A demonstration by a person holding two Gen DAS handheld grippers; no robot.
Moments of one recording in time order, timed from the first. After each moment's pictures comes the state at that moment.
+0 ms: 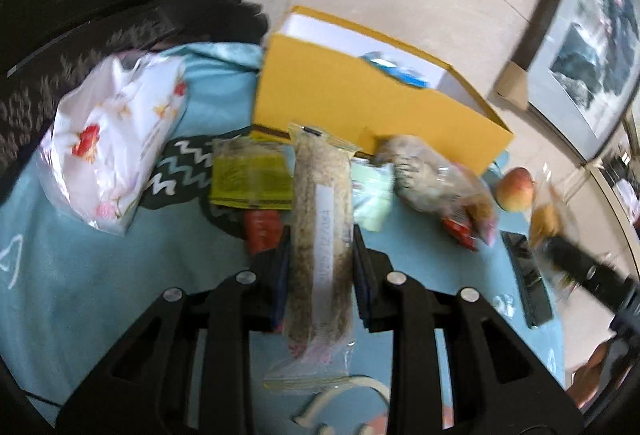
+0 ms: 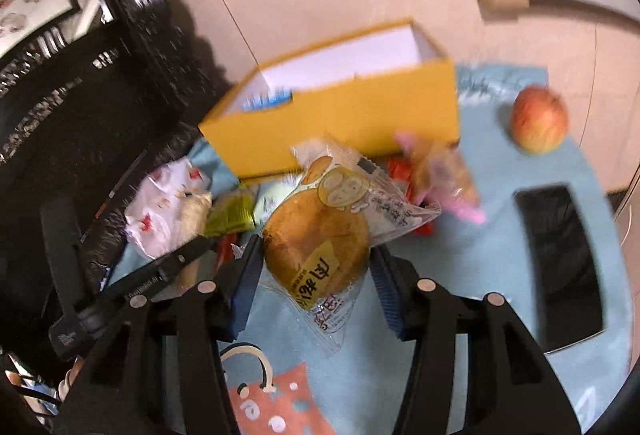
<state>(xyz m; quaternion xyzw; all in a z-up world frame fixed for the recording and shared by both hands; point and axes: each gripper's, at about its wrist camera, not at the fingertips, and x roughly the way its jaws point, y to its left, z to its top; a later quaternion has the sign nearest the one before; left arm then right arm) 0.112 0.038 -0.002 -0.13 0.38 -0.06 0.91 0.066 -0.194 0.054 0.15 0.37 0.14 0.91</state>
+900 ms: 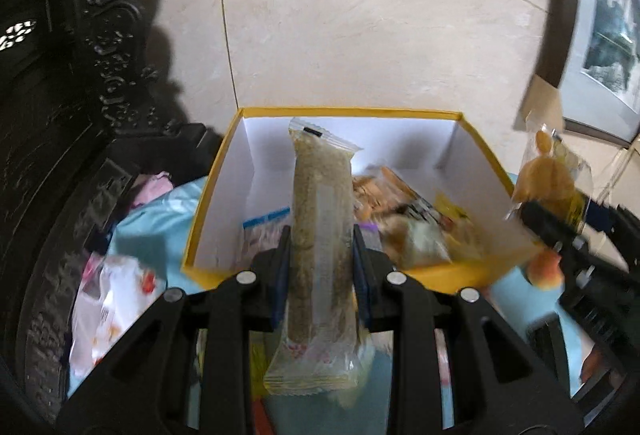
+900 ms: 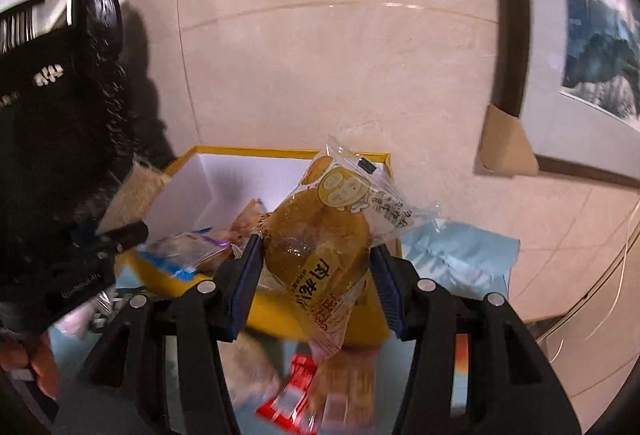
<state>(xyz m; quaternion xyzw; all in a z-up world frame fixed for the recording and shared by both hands) 0.278 -0.030 0.088 0.00 0.37 -0.01 0.93 0.240 -0.197 0.091 -0.03 0.31 0.08 0.95</state>
